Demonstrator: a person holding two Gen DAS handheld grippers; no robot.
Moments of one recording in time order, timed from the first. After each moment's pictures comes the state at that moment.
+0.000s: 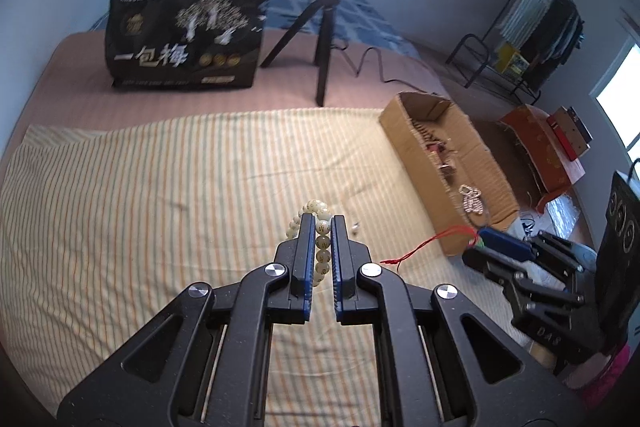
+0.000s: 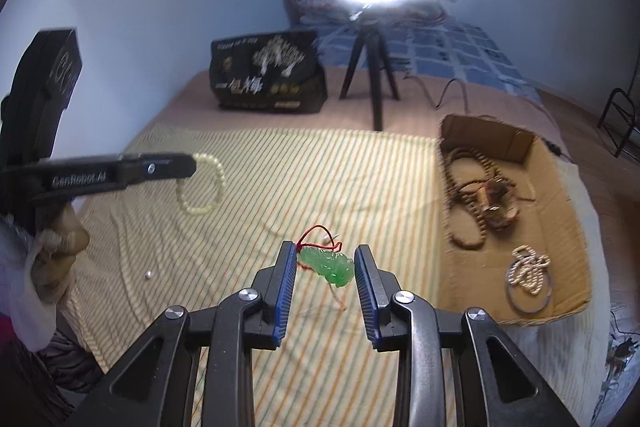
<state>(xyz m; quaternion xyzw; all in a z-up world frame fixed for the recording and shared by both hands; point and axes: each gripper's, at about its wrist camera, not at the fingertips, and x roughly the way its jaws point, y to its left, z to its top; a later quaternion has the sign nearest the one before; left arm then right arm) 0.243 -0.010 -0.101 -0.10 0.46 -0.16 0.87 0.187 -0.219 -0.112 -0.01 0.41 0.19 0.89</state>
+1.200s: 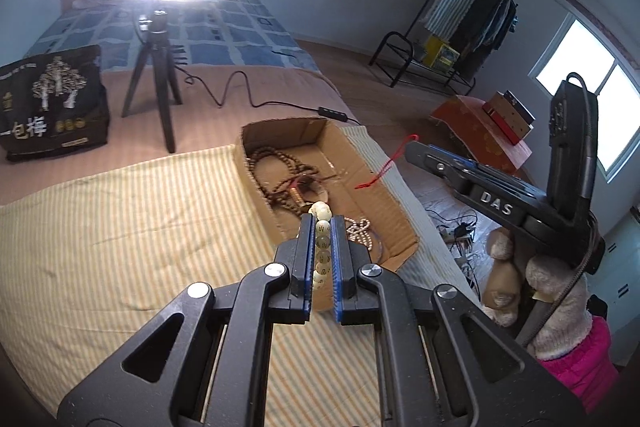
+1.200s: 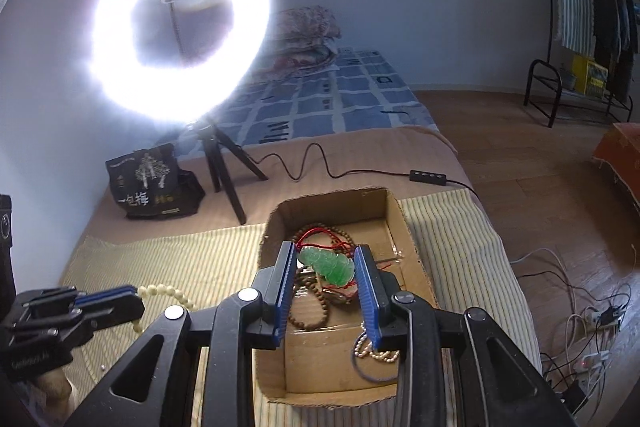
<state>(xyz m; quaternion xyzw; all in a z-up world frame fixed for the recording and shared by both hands) 0.264 -0.157 -0.061 -0.10 0.42 -0.28 0.86 0.255 -0.371 -0.066 0.08 0.36 0.06 0.93</state>
